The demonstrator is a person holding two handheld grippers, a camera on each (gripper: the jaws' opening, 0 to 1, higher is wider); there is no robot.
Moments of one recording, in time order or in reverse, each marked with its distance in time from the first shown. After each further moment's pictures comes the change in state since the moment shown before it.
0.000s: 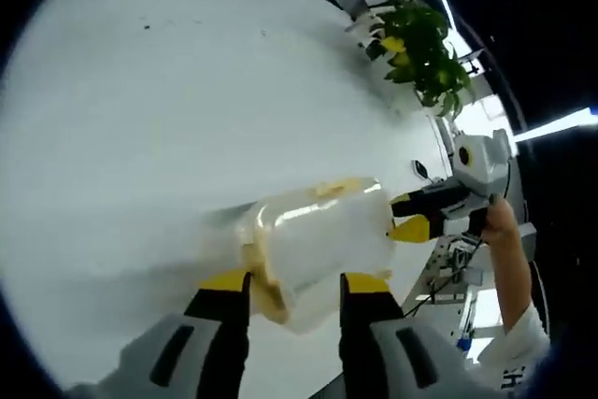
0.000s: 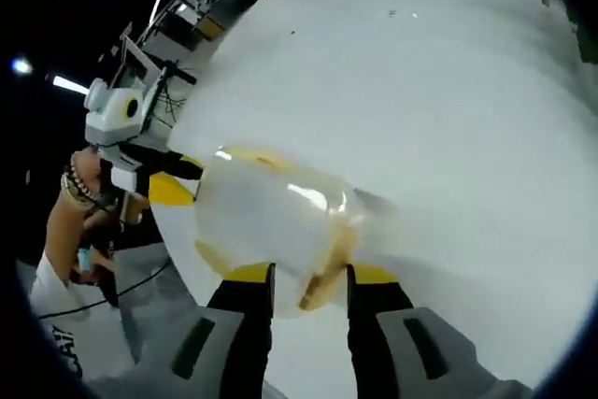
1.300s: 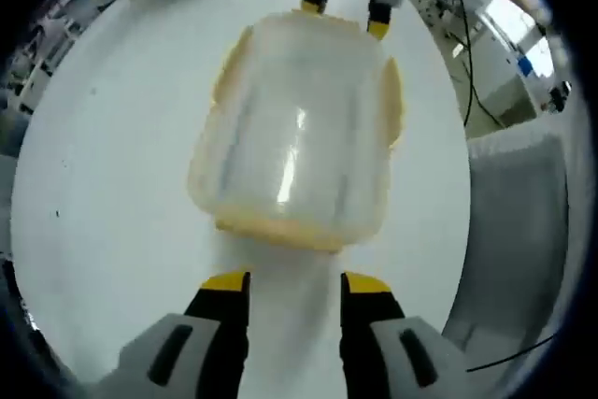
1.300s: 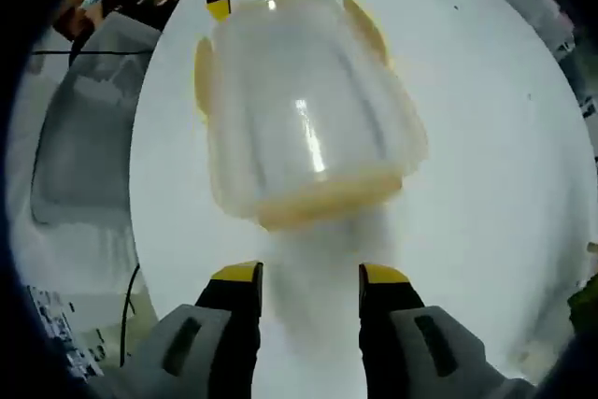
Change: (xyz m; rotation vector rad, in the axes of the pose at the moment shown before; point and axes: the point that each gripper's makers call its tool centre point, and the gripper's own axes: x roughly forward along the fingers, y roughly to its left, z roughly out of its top) left arm 0.006 0.042 -0.036 0.937 0.360 0.100; right arm 0.001 -0.061 -0.058 -0.780 0.374 -0.172
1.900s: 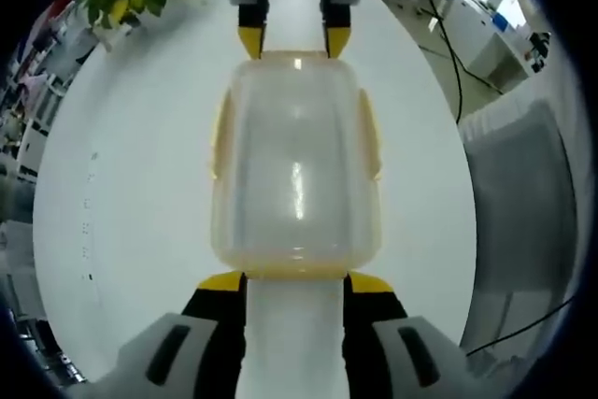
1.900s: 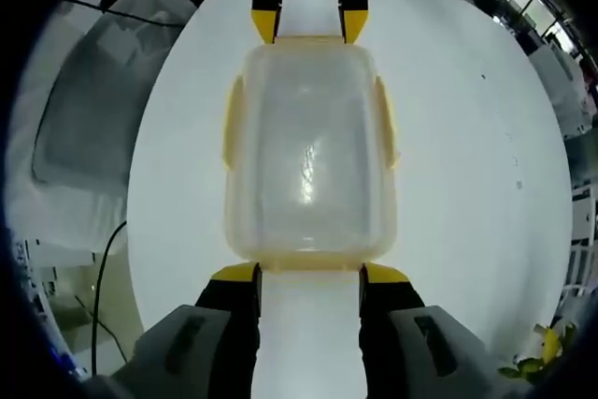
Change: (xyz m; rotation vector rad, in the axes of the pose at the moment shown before) left arm -0.013 0.011 0.039 0.336 0.034 0.115; right arm -0.029 -0.005 0.061 -0.371 0.002 -0.066
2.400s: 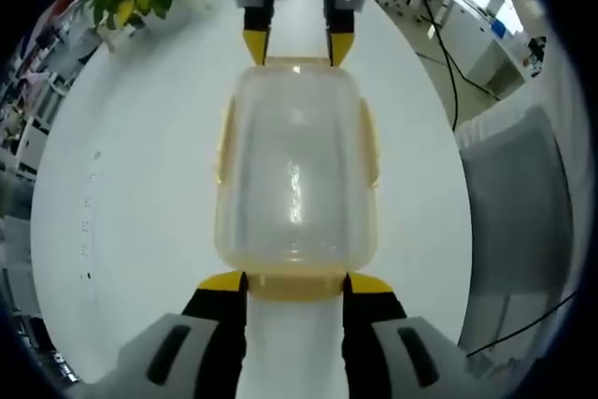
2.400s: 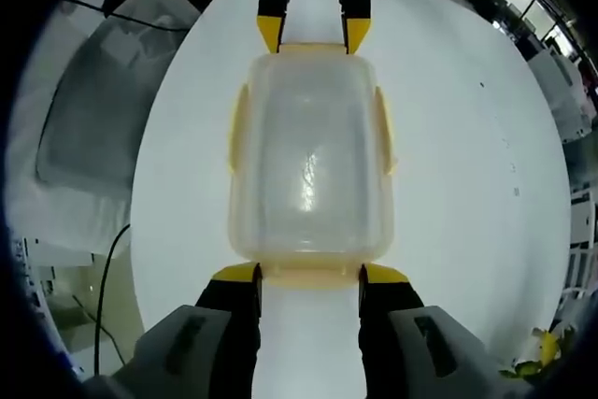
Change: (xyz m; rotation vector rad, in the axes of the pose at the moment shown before) left arm -0.006 0.000 0.001 -0.023 -0.044 -0.016; right arm -0.006 0.000 0.005 -0.008 -0.028 0.001
